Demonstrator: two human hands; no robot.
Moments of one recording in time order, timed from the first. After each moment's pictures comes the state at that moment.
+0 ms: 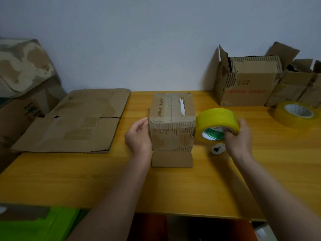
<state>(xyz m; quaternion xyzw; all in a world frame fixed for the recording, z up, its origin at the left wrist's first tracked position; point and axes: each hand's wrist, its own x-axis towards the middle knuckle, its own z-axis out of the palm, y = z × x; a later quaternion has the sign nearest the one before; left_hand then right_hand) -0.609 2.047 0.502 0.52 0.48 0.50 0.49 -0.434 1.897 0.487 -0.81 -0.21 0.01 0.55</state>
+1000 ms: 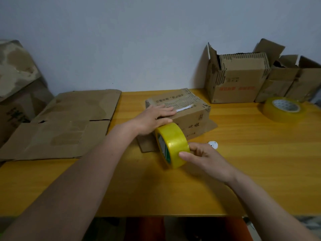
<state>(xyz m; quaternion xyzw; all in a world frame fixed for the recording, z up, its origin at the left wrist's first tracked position) -0.569 2.097 0.544 0.96 0.13 0.03 0.25 -0.494 1.884 0.488 -0.63 -0.48 0.35 0.50</state>
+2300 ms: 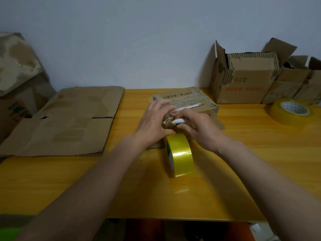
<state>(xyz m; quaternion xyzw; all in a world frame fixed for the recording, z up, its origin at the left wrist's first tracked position) -0.577 2.088 0.514 0.93 0.19 0.23 0.21 -0.469 1.943 0.535 -0.71 -0.60 0.06 0.37</state>
